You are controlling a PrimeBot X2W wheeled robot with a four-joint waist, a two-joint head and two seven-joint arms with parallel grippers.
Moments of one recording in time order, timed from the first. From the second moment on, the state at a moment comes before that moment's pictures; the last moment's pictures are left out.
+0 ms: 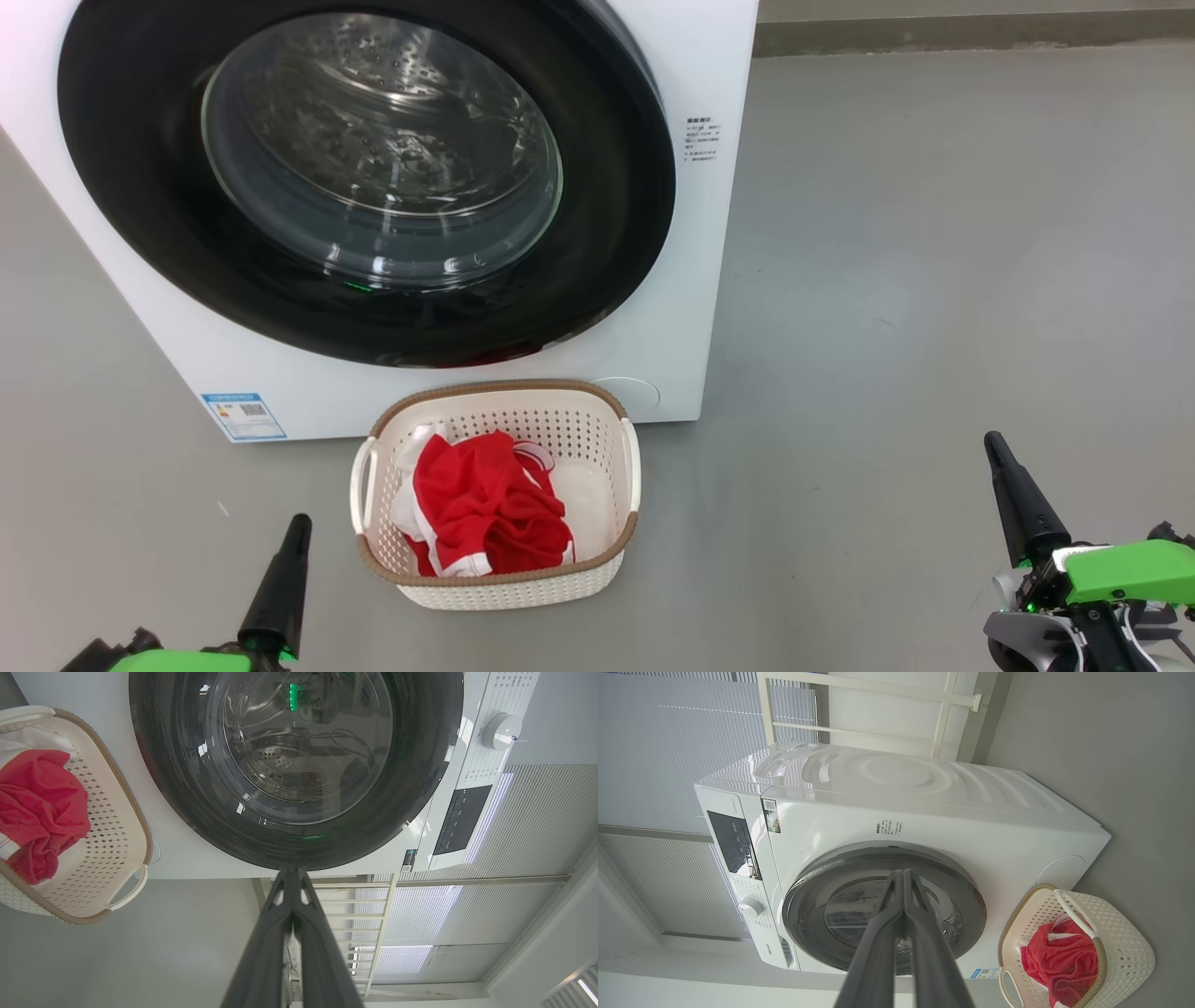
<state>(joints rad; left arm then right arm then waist) -0.07 0.05 0.06 0.27 -1.63 -0.12 0.09 -0.06 -0.06 -0.11 0.27 1.63 0.13 0.09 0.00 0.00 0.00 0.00</state>
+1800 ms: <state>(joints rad) -0.07 0.05 0.07 0.27 -1.63 -0.12 0.10 -0.07 -0.05 -0.12 0.27 1.63 0.13 0.10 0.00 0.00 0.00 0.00</state>
